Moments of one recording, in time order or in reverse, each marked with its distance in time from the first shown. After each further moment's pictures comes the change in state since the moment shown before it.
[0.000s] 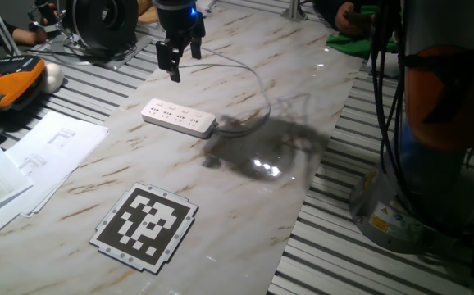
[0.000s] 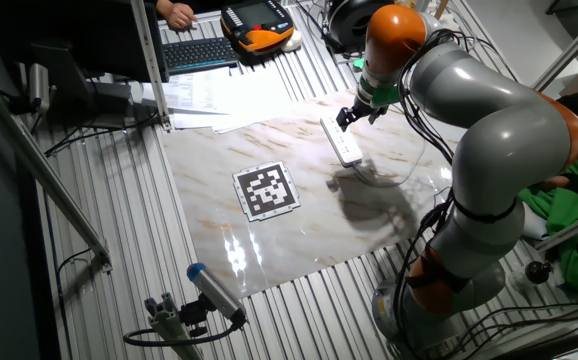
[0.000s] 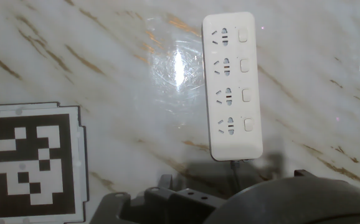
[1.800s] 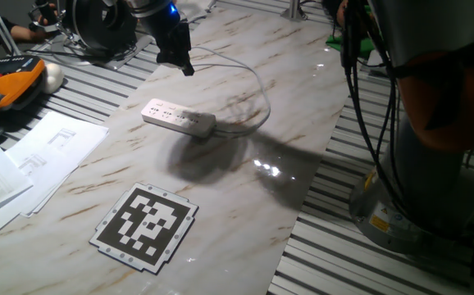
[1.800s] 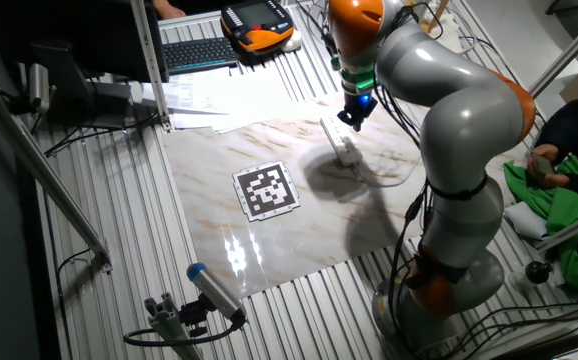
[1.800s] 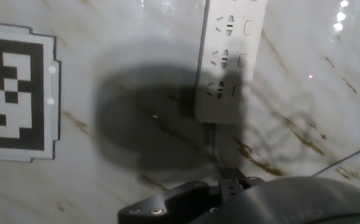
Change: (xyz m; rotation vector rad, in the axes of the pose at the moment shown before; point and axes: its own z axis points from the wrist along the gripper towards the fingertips) arm 0.002 -0.001 0.000 0.127 0.258 -0.144
